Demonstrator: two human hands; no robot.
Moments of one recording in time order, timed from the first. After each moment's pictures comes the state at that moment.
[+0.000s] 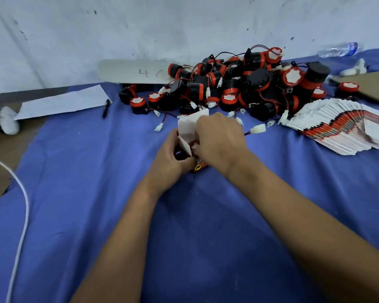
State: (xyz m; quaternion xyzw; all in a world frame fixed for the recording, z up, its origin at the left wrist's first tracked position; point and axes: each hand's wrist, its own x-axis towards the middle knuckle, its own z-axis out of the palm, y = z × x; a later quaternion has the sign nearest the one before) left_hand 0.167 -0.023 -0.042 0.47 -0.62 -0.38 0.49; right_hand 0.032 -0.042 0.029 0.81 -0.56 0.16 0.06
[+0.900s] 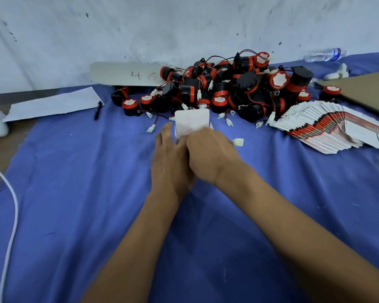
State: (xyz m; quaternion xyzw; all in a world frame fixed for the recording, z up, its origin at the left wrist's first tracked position) left_hand 0.131 -0.011 -0.037 0.66 -0.69 0.01 0.31; right_hand 0.022 -0.008 0.037 0.83 -0.55 0.09 -0.02
